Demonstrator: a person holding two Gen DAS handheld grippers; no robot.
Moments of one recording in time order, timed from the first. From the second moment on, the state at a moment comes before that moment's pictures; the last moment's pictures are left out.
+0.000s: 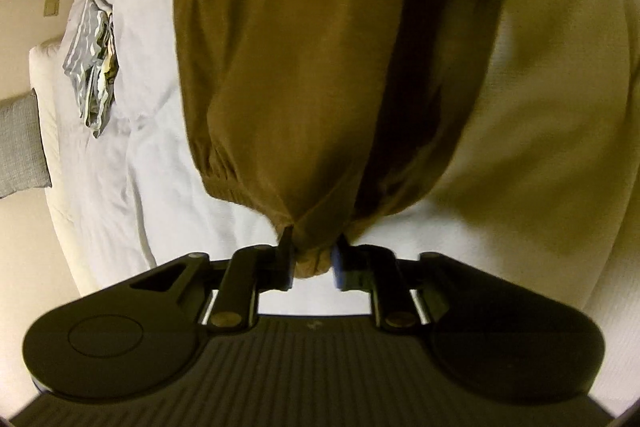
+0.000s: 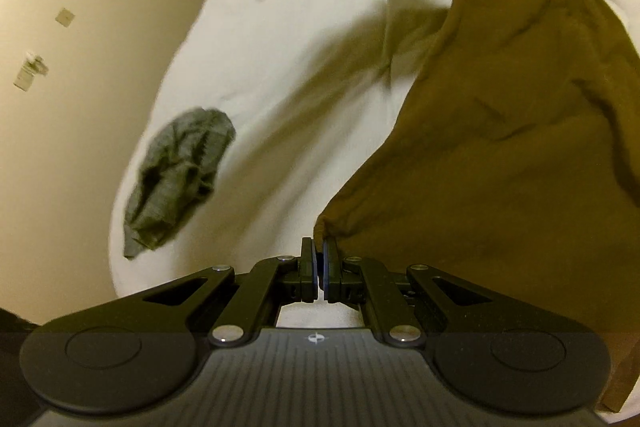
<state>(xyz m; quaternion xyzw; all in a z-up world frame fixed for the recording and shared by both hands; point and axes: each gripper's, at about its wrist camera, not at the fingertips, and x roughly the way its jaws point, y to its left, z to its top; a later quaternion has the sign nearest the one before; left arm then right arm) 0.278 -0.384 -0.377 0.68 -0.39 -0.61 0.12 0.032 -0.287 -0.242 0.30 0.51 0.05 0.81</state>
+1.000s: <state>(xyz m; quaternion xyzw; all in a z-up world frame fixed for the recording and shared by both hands) 0.186 -0.281 -0.254 0.35 0.38 -0.61 0.60 -0.121 -0.405 -0.263 0.40 0.49 -0.17 0.76</state>
